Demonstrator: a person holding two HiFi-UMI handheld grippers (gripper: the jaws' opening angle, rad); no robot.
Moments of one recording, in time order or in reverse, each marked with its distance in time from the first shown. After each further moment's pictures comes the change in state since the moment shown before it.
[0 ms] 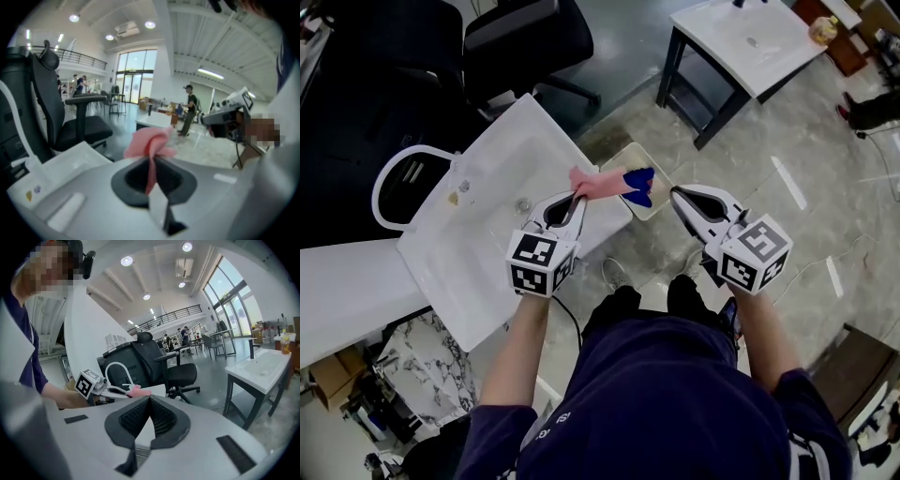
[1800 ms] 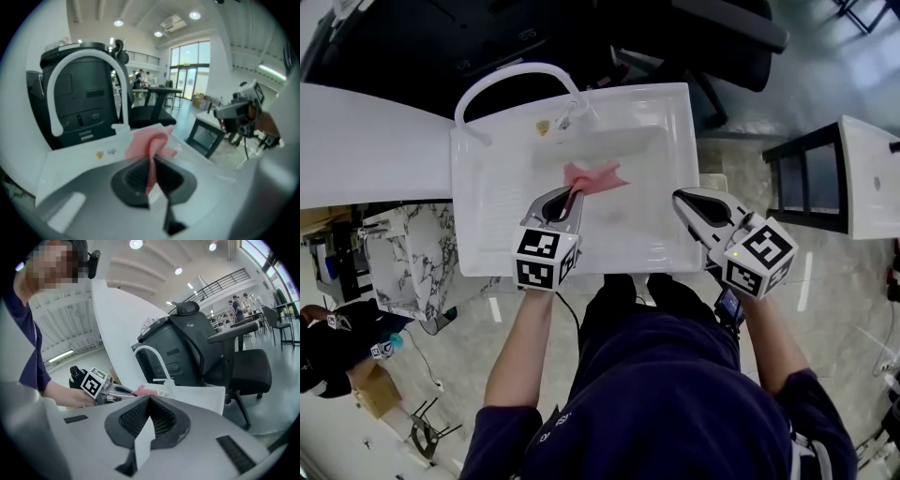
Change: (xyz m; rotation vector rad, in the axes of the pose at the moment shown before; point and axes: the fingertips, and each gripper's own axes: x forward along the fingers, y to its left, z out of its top) left arm -0.122 0.179 -0.098 -0.360 0.100 0.602; right arm 0.228 0.094 0.018 -0.136 0.235 0.613
